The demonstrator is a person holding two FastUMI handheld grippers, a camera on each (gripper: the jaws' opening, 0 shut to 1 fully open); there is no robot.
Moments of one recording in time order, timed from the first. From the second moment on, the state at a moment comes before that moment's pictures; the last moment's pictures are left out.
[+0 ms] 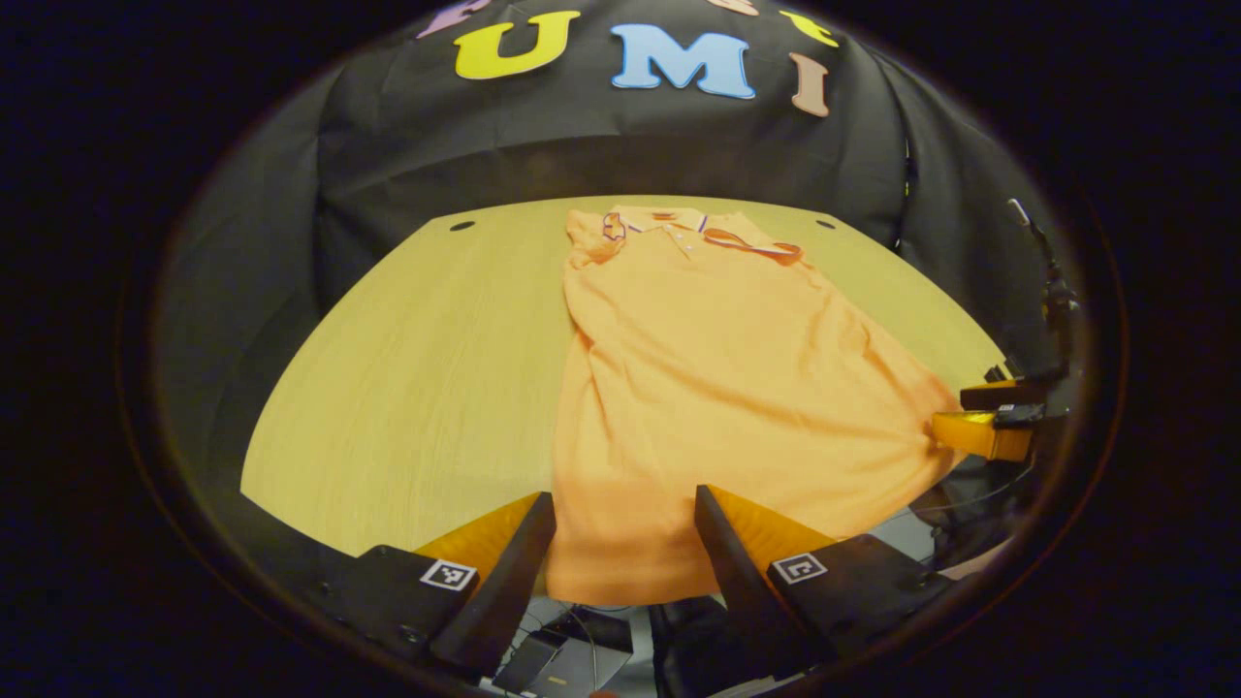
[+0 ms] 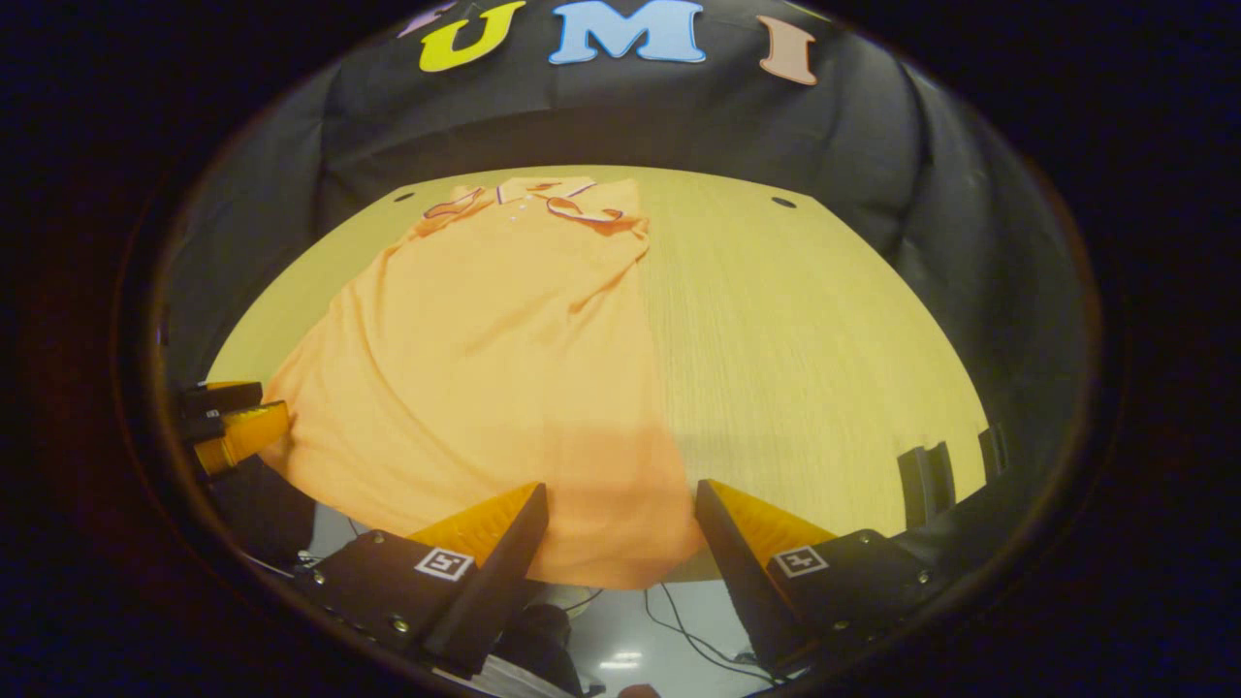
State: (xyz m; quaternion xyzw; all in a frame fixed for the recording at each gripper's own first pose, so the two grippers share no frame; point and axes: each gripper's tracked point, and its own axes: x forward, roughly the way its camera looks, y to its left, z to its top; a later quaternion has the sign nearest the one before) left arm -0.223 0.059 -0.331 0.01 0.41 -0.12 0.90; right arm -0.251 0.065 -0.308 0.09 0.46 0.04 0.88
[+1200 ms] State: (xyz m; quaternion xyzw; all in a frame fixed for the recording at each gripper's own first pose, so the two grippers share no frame) left arm -0.204 0.026 -0.306 0.00 0.39 -0.12 0.91; right arm -0.220 0.073 -0.278 0.12 0.41 0.05 0.90
